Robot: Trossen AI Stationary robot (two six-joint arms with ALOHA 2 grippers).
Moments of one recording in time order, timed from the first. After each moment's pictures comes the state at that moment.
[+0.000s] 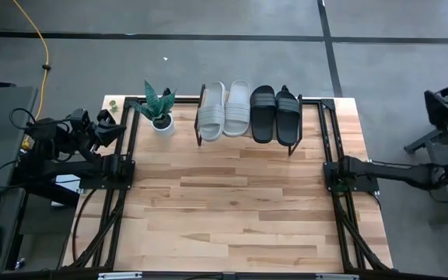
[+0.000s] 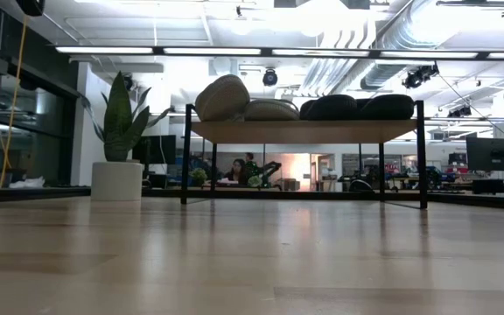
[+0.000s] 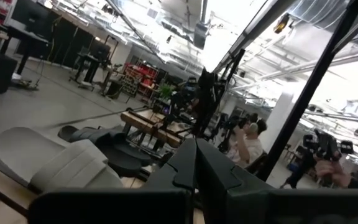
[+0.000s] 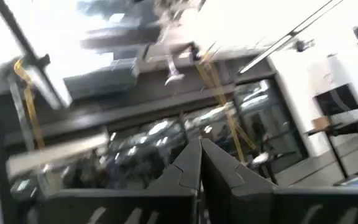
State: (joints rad) left arm 0.20 0.05 0.70 -0.42 -0.10 -0.44; right arm -0.19 0.16 1.37 -0.67 0.27 0.17
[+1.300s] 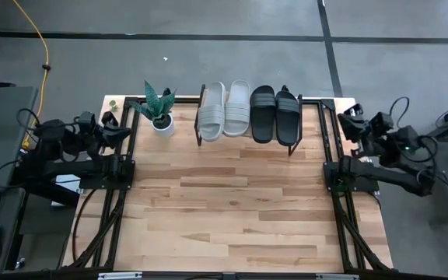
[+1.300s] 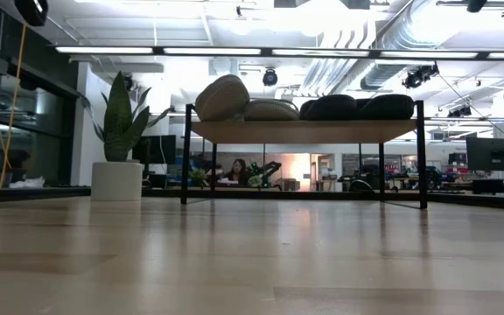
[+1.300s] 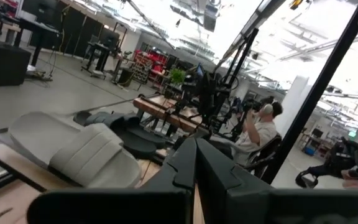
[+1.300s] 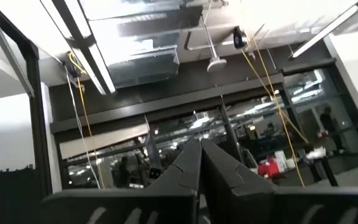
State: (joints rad) left arm 0.20 0.05 0.67 -0.47 -0.11 -0.40; right arm -0.26 0.06 0.48 0.15 0.03 0.27
